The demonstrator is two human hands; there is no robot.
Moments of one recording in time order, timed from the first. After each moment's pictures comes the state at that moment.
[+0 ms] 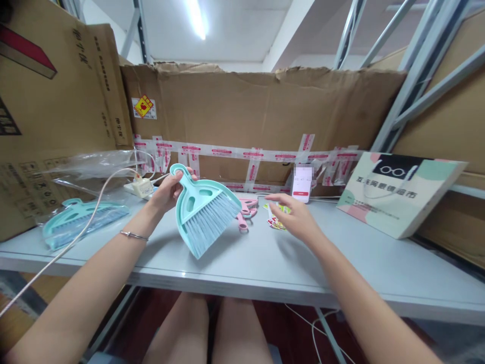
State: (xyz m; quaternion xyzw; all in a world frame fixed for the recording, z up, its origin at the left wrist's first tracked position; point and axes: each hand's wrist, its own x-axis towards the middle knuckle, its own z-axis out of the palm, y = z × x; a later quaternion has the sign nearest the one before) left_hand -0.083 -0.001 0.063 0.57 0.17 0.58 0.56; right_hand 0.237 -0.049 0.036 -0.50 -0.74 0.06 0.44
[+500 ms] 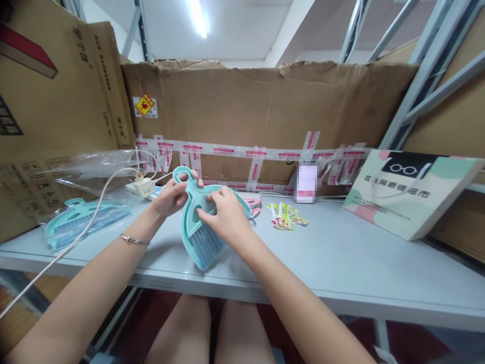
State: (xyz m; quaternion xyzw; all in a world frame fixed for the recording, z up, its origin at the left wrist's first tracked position) left_hand -0.075 -0.020 0.064 0.63 0.15 0.53 0.55; right_hand 0.096 -0.059 0.049 -0.41 -0.79 0.02 0.45
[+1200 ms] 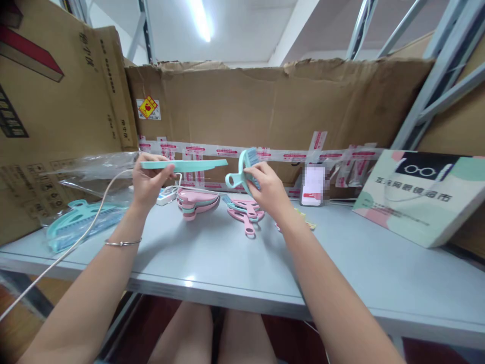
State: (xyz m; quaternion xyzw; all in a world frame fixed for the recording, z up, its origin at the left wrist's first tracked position) left_hand -0.106 -0.008 0.082 0.59 0.24 0.74 0.20; right_hand 0.170 0.003 0.067 -0.35 -0.79 -0.11 0.50
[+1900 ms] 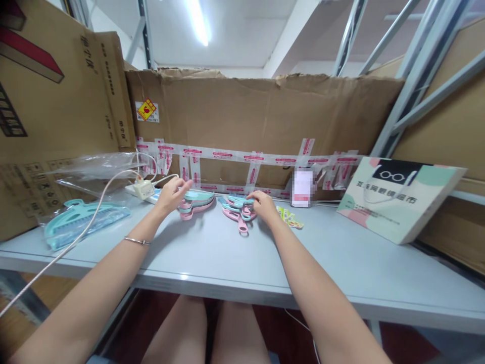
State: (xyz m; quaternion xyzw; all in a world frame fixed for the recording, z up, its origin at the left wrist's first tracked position) left_hand -0.098 0.015 0.043 0.71 0.50 0.49 0.00; right_hand 0.203 0.061 -0.006 -0.47 -0.77 0.03 0.43
